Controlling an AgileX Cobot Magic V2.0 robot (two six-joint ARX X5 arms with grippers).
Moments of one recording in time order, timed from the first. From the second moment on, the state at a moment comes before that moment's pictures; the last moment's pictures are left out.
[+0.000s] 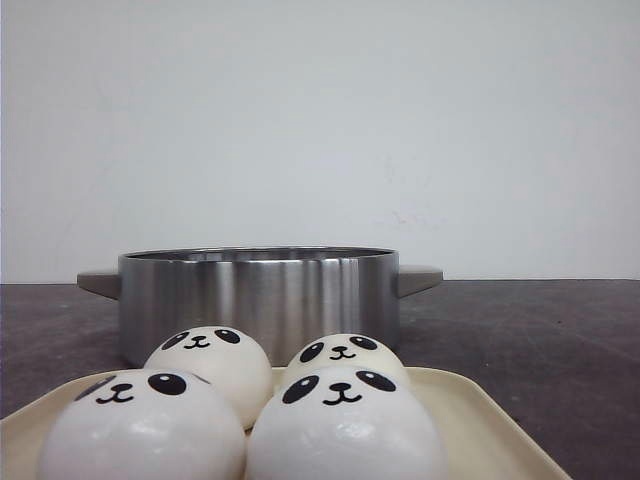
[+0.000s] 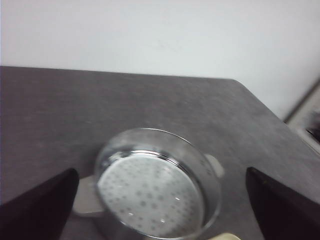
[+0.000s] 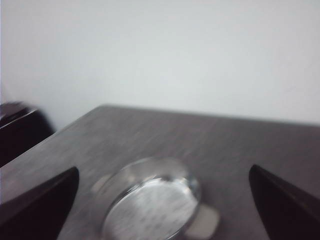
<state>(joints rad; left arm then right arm) -0.21 0.60 0.98 -0.63 0.33 -0.21 0.16 0.62 0.94 -0.45 -0.53 0.21</state>
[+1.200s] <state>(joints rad) -0.41 0.60 0.98 -0.75 0.26 -0.17 0.89 1.62 1.04 -0.65 -0.06 0.66</state>
